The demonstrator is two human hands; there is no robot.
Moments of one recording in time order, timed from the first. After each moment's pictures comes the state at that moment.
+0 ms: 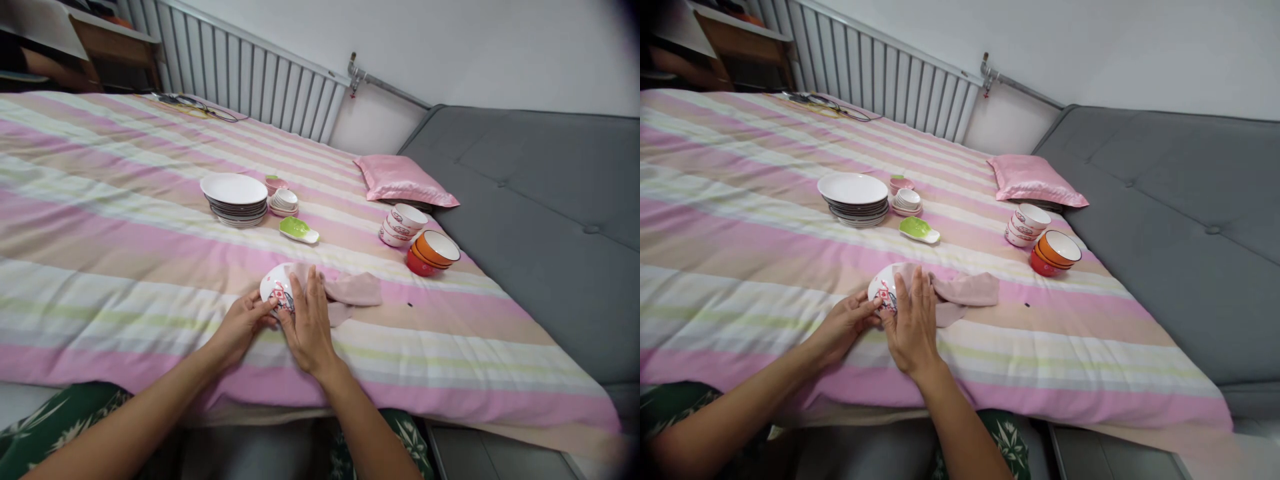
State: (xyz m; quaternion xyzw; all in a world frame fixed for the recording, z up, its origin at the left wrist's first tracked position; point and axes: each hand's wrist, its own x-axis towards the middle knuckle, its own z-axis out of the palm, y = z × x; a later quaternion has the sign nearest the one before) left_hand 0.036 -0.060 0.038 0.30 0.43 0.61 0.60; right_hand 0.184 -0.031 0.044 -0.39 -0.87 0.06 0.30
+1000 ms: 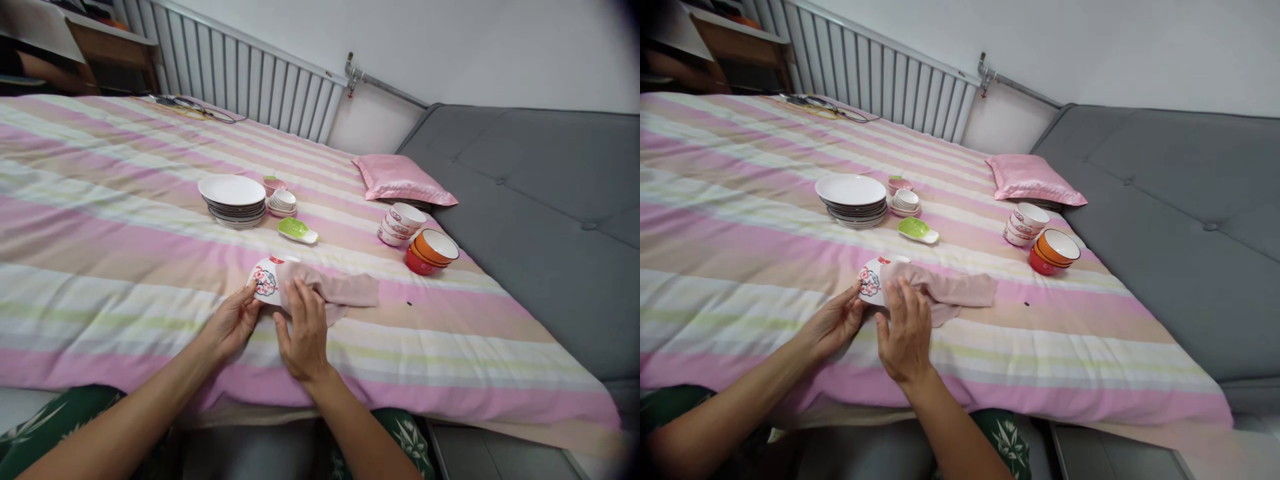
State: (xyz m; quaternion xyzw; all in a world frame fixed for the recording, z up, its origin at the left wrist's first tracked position) left_hand 0.026 -0.054 0.067 -0.03 0.35 0.68 0.65; right_hand 0.175 -0.043 0.040 -0.37 -0.84 0.02 0.40
